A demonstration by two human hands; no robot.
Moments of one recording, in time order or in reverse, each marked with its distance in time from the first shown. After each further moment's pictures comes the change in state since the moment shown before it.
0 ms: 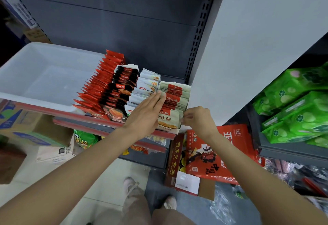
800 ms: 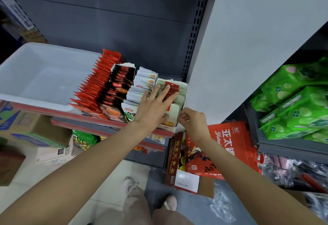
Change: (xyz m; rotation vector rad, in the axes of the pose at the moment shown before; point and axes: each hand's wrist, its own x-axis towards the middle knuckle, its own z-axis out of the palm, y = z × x) left_hand 0.027 0.026 0.003 0.253 0.005 -0.054; right_hand -0.007 0.021 0.028 0.120 0.166 -0.054
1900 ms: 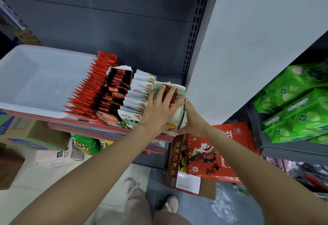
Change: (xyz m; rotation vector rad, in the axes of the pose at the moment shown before) left_hand 0.022 0.007 0.024 0.199 0.153 0.089; right_hand 0.052 0.049 0.010 0.139 -0.342 -0.086
